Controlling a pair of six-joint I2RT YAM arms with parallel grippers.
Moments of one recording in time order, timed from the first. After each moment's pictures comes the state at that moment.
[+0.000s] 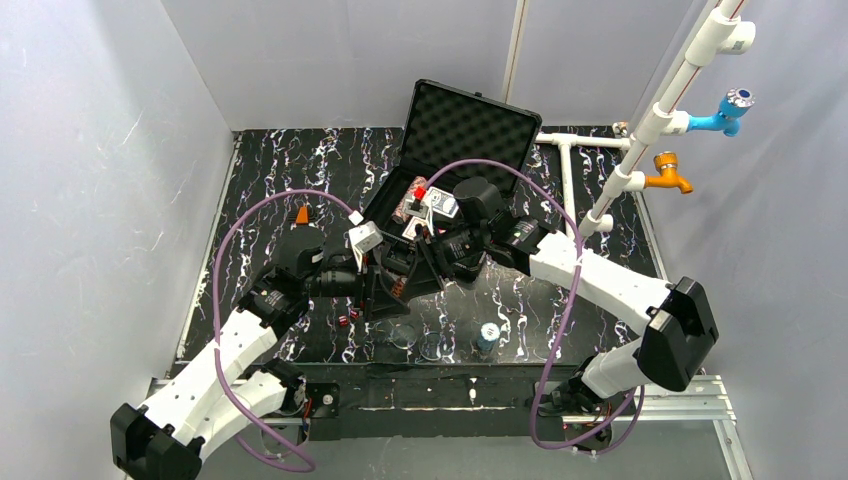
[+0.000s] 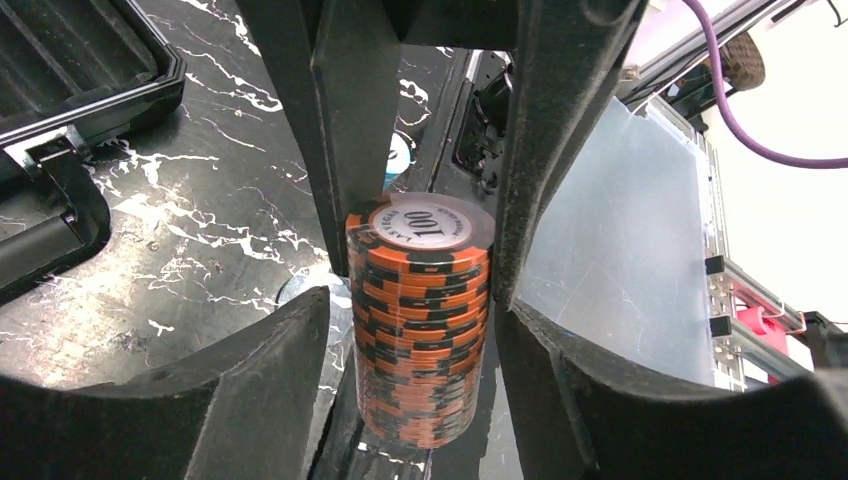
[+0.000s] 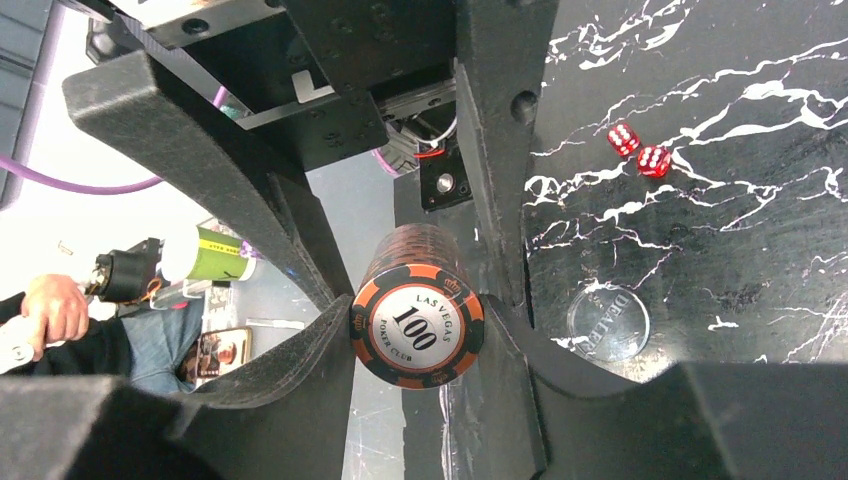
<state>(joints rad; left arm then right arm) -0.54 0.82 0.68 -0.28 0.87 -0.21 0.86 1.43 1.17 -0.26 -0.93 0.28</state>
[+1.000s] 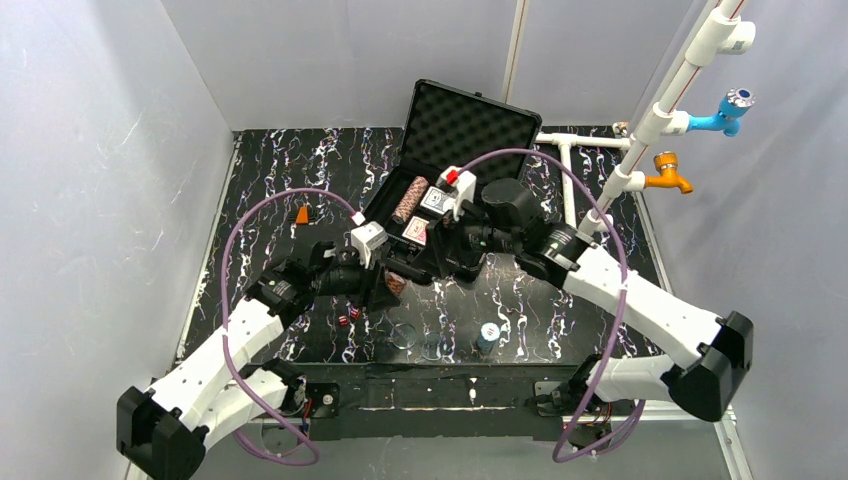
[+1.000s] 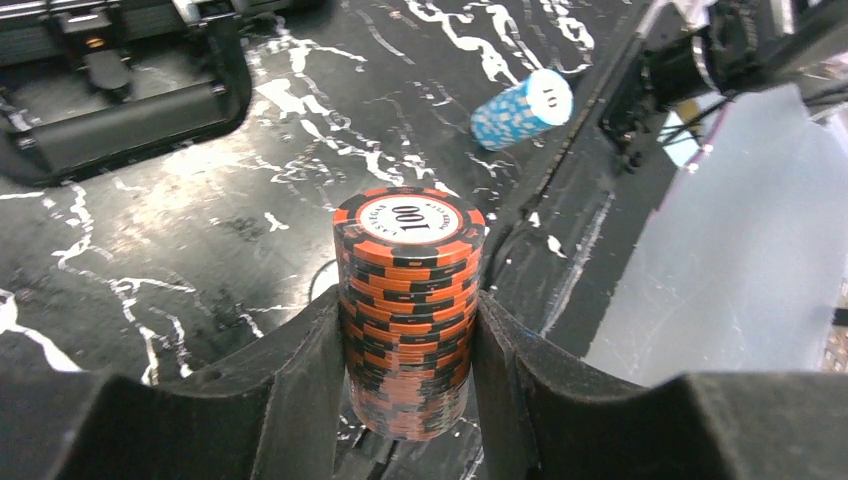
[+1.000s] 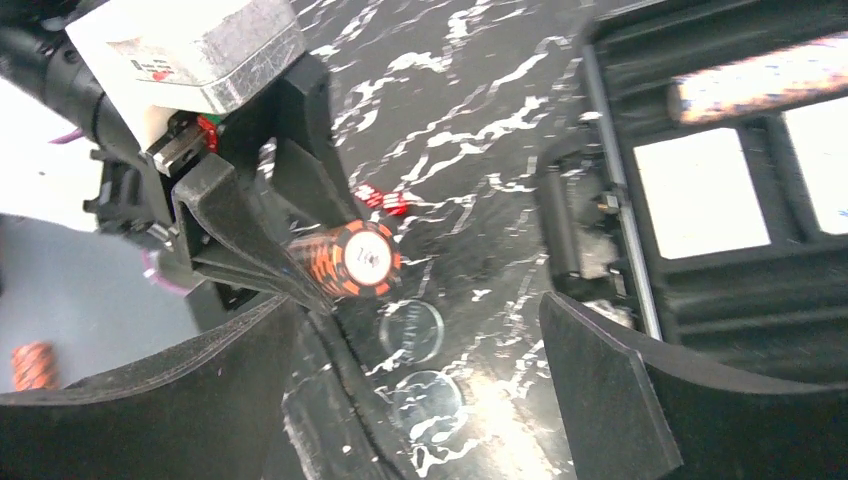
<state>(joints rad) -0.54 0.89 0.70 -0.47 0.62 -0.12 0.87 1.27 1.17 -0.36 -0.37 0.22</state>
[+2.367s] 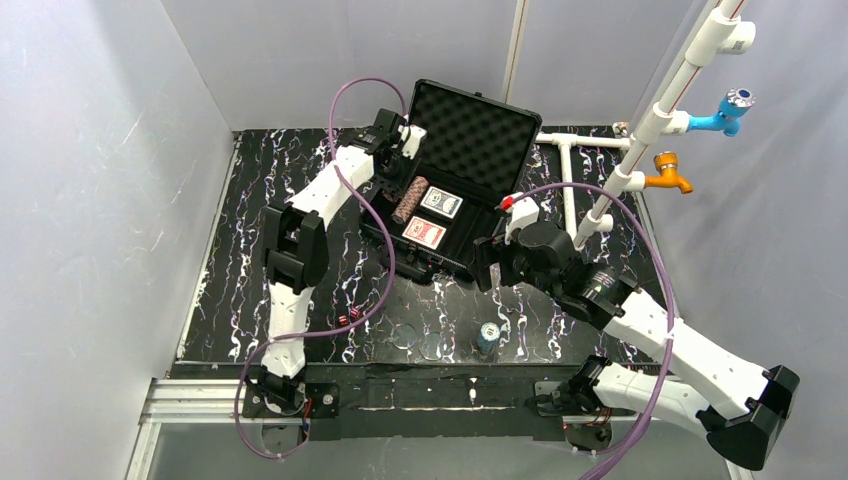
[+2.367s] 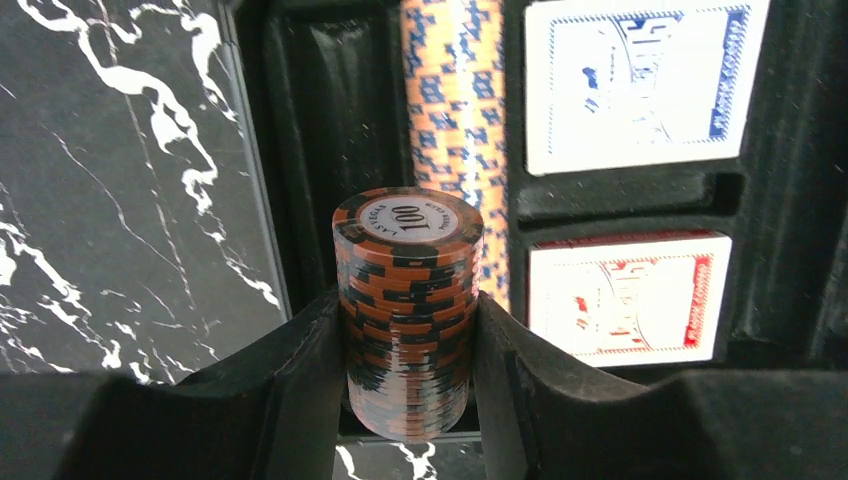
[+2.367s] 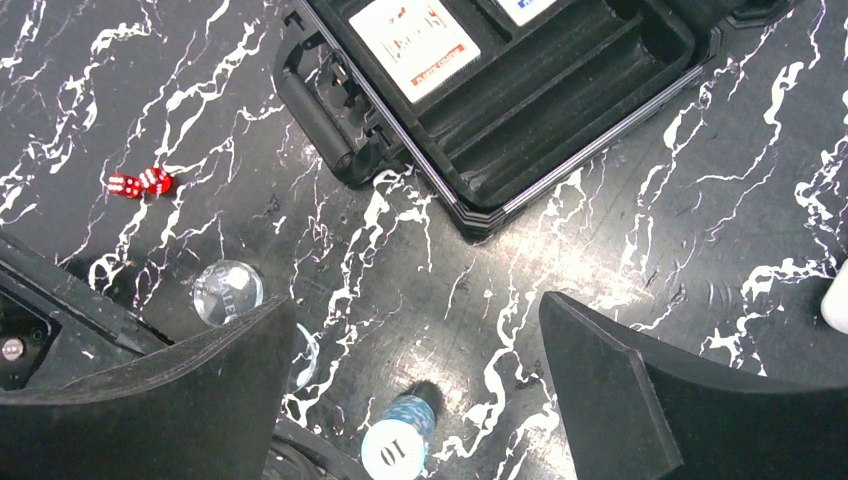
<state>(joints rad) -0.44 2.16 1.97 -0.84 0.03 0.13 0.87 0.92 0.89 -0.52 0.19 0.30</state>
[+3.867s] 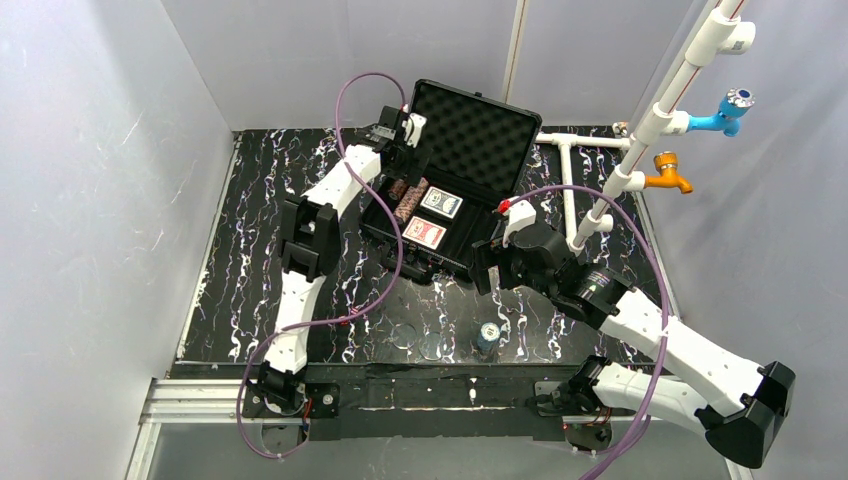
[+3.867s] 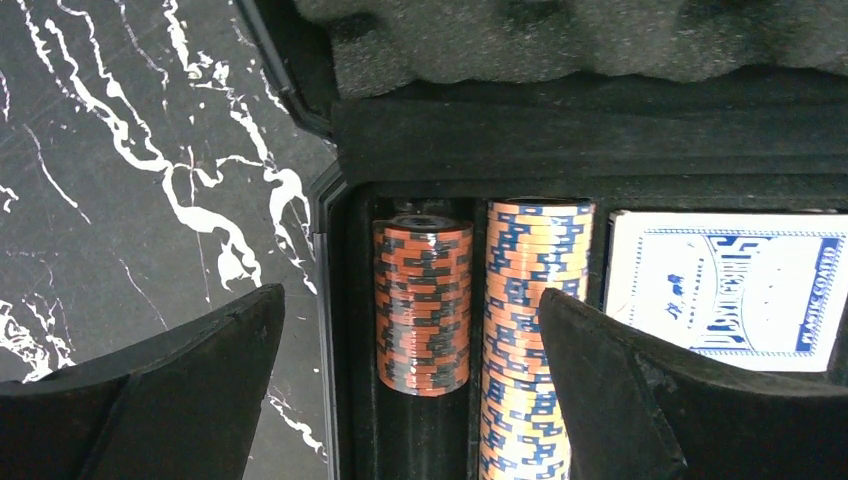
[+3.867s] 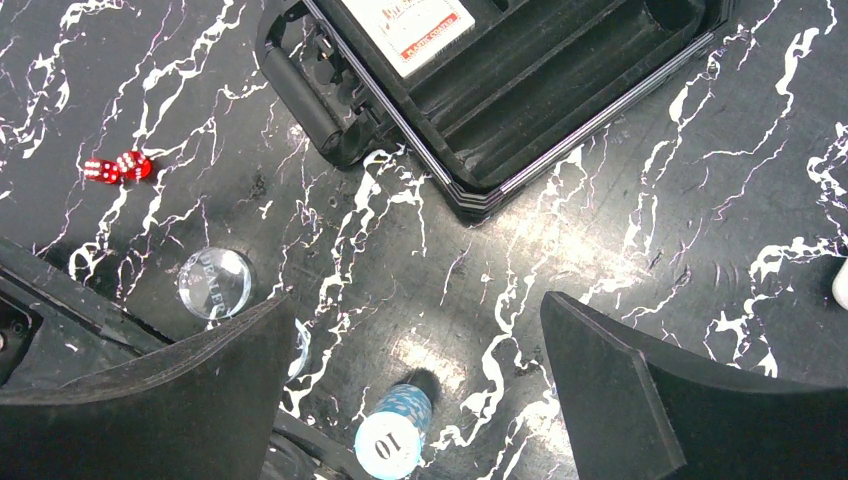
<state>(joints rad) -0.41 2.39 2.21 -0.72 -0.03 0.12 0.87 0.93 0.87 -0.53 0.20 0.31</state>
